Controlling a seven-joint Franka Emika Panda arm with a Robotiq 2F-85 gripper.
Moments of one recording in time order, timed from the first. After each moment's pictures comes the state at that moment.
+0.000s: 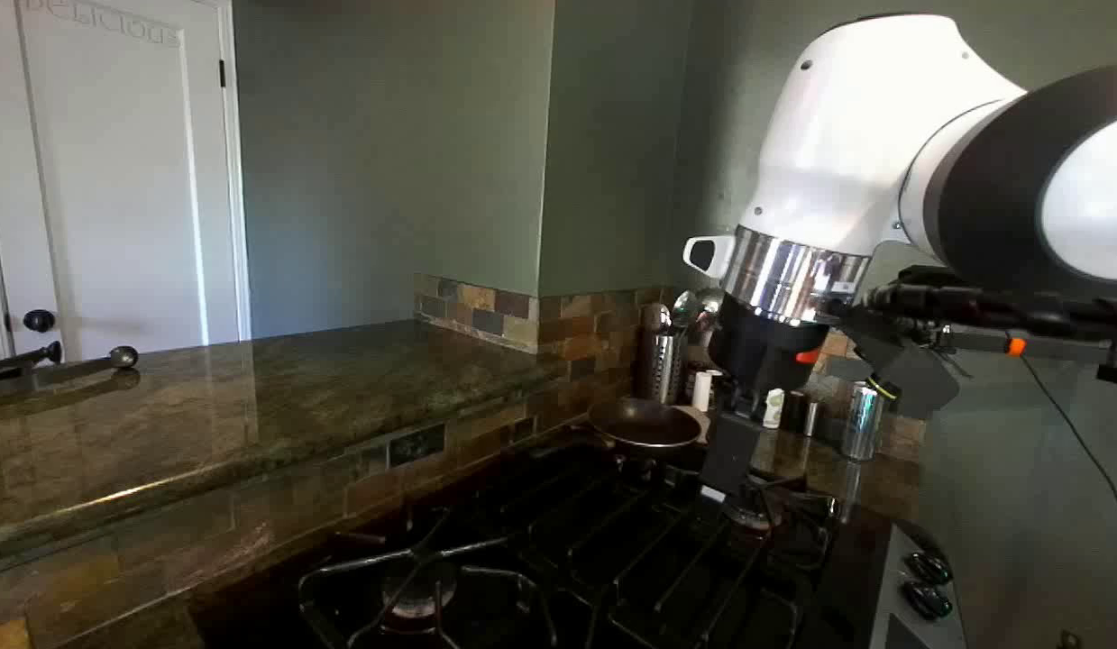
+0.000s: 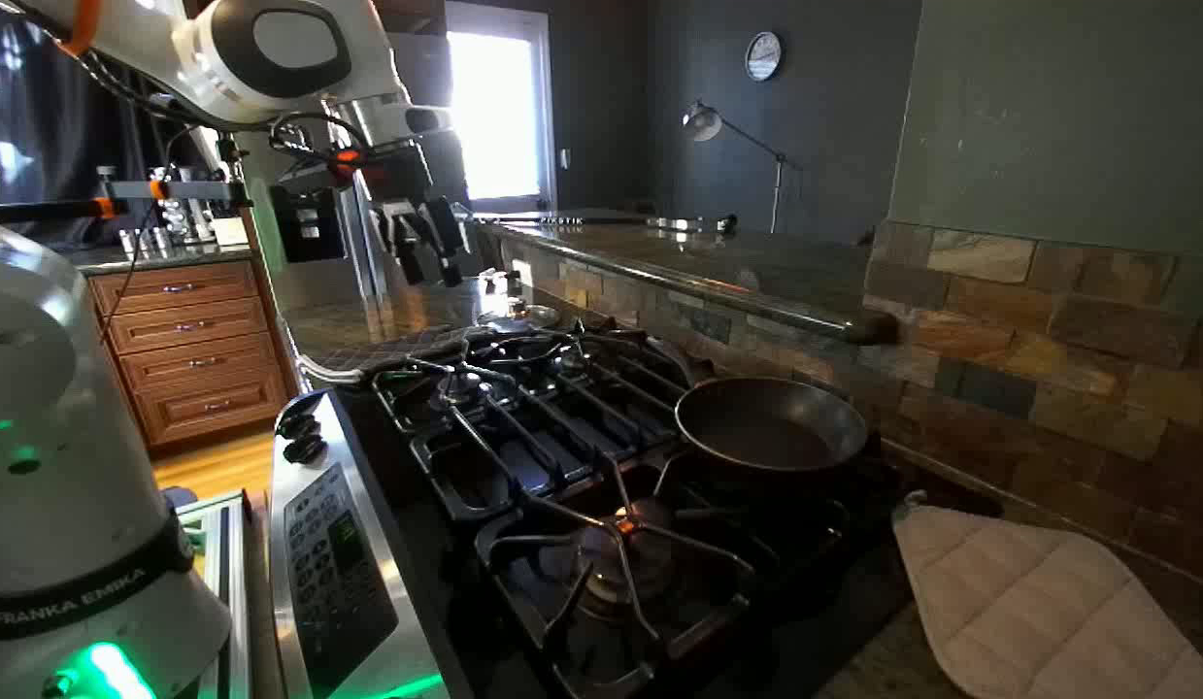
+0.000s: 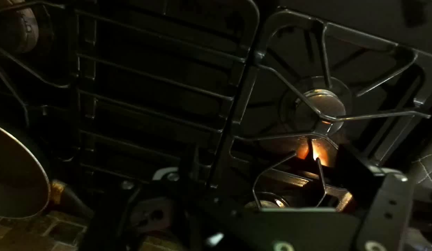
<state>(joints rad) 0.15 -0.76 0.24 -2.75 0.01 2.19 0.06</state>
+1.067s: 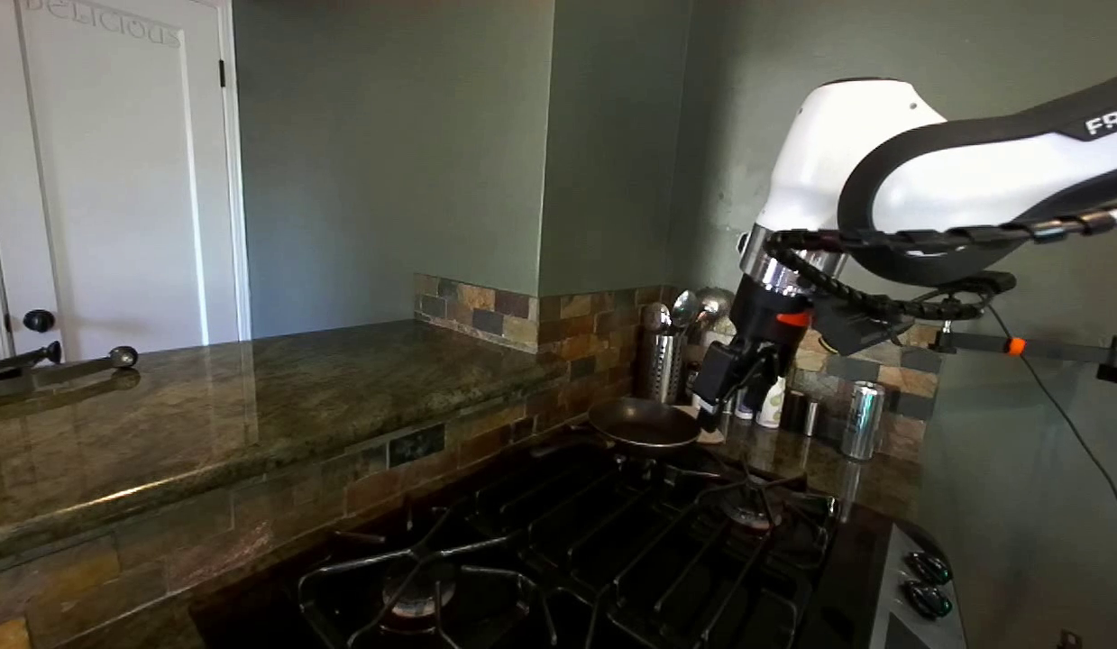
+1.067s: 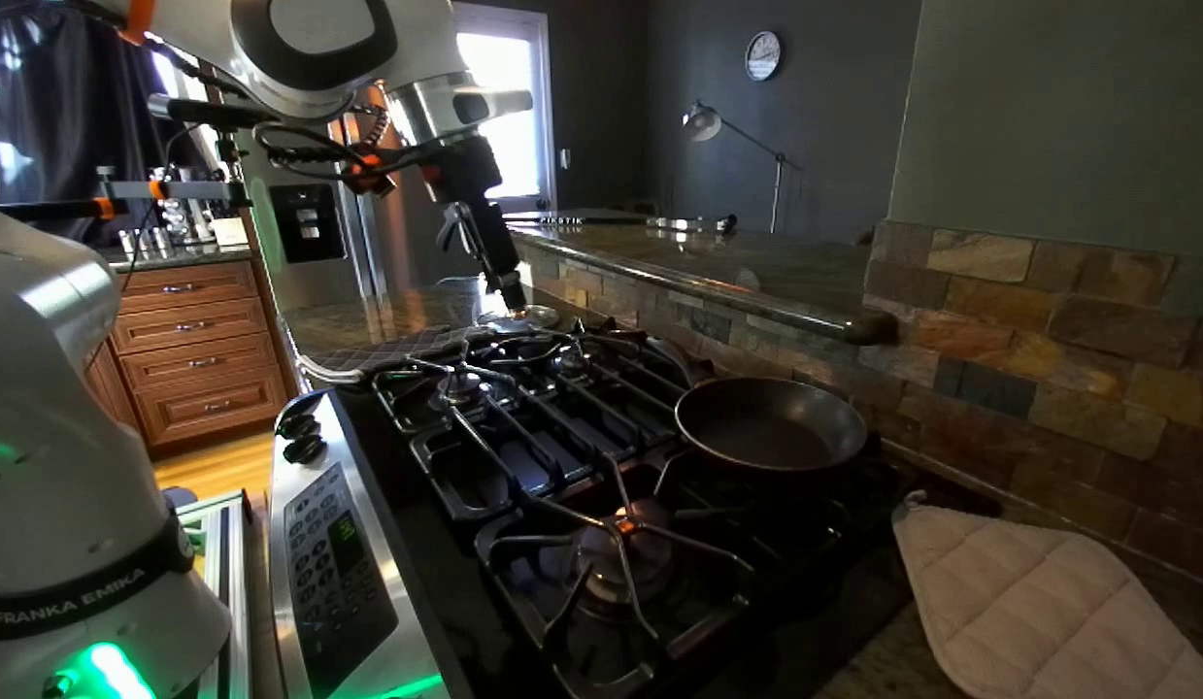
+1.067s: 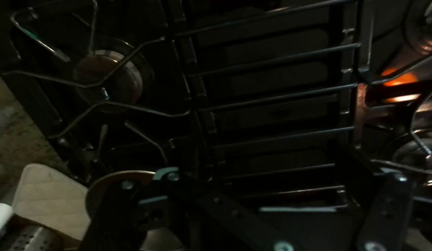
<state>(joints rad) -0.12 -0.74 0.10 -2.75 -0.06 2.27 0.19</state>
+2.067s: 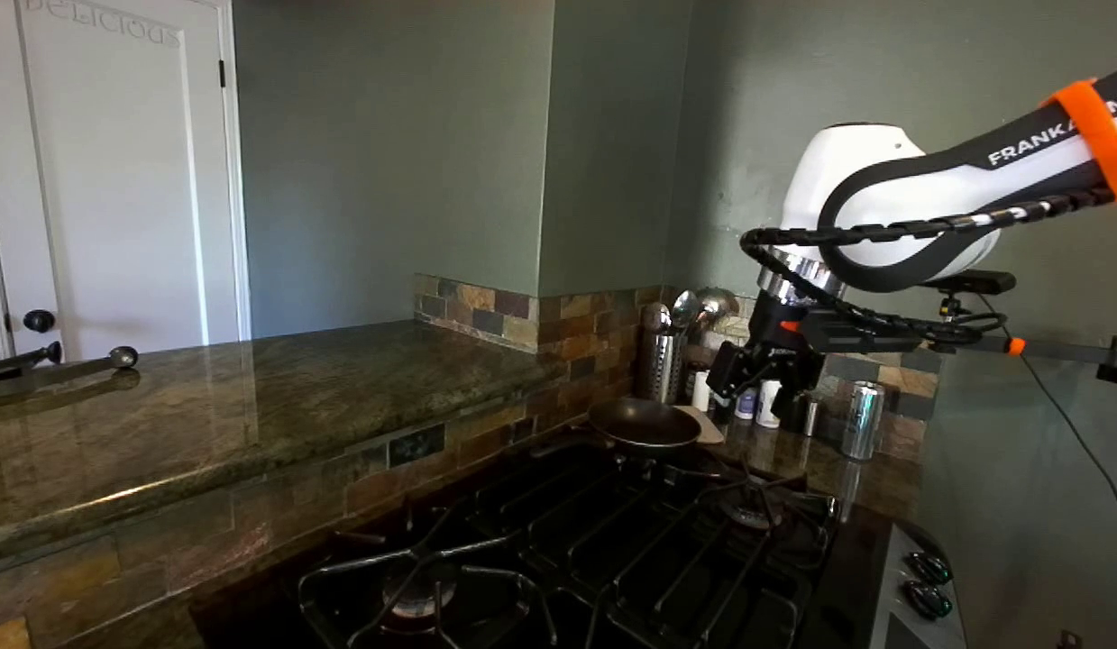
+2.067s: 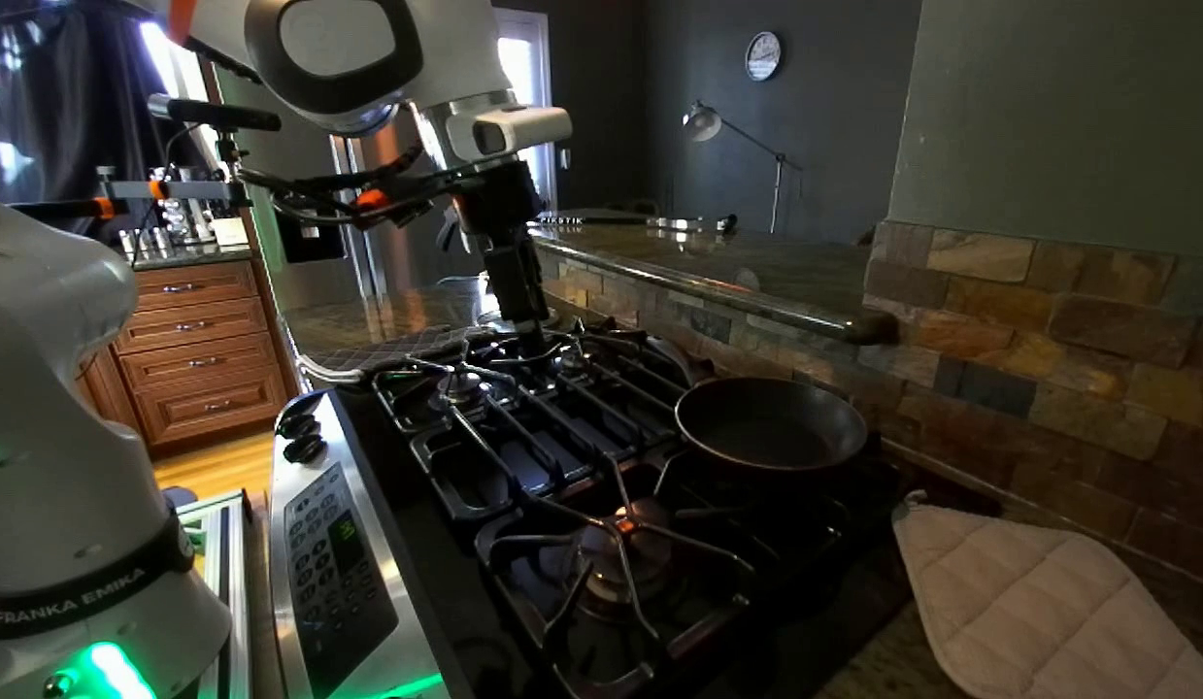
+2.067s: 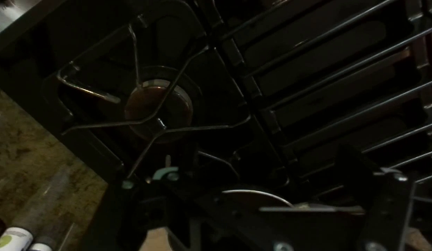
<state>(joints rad) -0.26 -0.65 0.02 -2.75 -0.06 2.33 0.30</state>
